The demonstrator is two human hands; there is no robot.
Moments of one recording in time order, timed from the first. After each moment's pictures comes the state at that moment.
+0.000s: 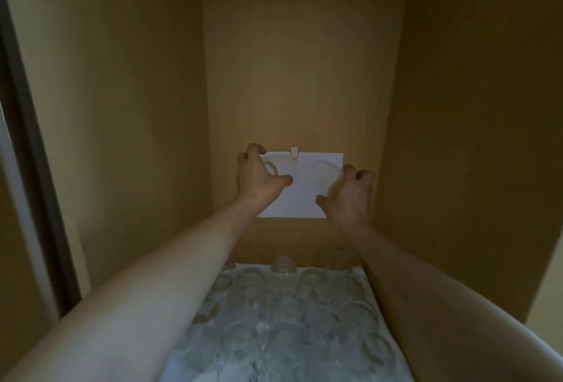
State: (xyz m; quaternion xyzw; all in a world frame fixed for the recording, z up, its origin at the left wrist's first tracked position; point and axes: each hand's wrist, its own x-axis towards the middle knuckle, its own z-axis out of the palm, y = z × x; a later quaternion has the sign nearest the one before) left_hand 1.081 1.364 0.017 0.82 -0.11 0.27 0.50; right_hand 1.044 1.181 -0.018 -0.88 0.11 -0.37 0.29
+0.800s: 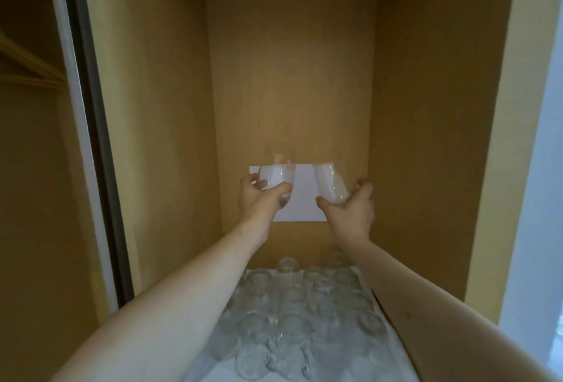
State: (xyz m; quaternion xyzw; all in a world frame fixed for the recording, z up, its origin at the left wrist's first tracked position) left_hand 0.979 1.374 0.011 0.63 -0.07 0.15 0.75; right_hand 0.947 1.210 -0.017 -0.74 0.13 -0.42 0.50
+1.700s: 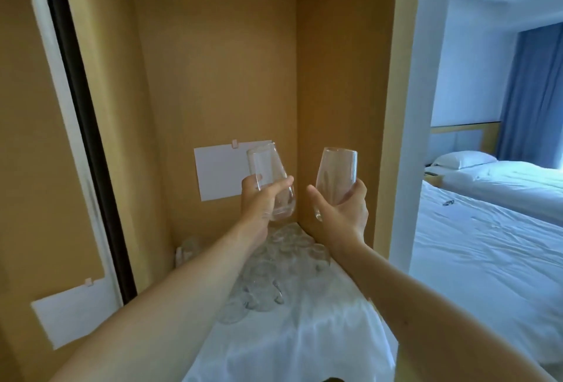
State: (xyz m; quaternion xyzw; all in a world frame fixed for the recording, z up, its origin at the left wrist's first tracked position) left_hand 0.866 1.399 -0.018 0.61 -0.18 -0.08 0.77; right_hand 0.779 1.273 -0.057 -0.67 0.27 -0.51 0.47
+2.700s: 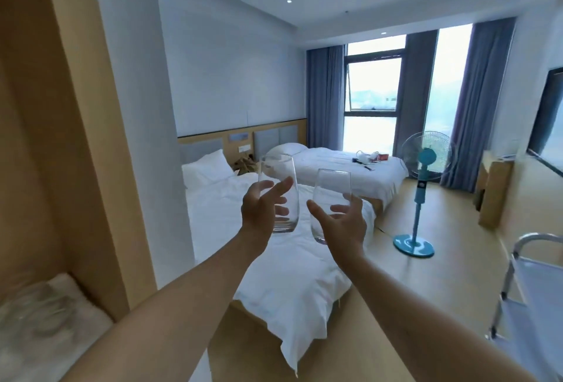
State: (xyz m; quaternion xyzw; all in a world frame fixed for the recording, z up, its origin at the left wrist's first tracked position) left_hand 0.585 1.014 -0.037 0.56 -0.41 -0.28 0.66; right_hand 0.441 0.950 -0.084 -0.57 0.46 -0.62 0.30
